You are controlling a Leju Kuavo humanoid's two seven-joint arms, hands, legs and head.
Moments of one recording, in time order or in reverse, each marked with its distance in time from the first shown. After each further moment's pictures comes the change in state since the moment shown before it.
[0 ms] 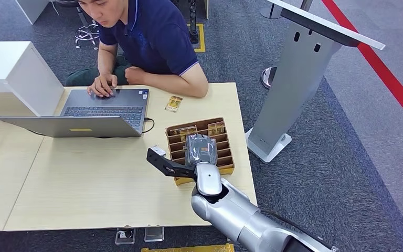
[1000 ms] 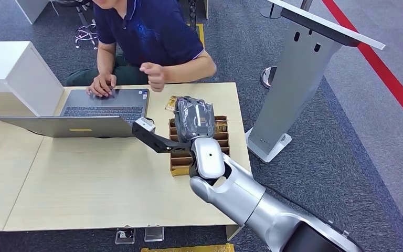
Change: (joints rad) left arm -0.007 0.000 -0.011 0.000 -0.017 -0.014 0.002; right arm -0.124 -0.052 0.012 -0.233 0.091 -0.050 -0.027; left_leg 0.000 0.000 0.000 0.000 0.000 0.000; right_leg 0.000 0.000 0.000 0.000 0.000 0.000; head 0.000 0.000
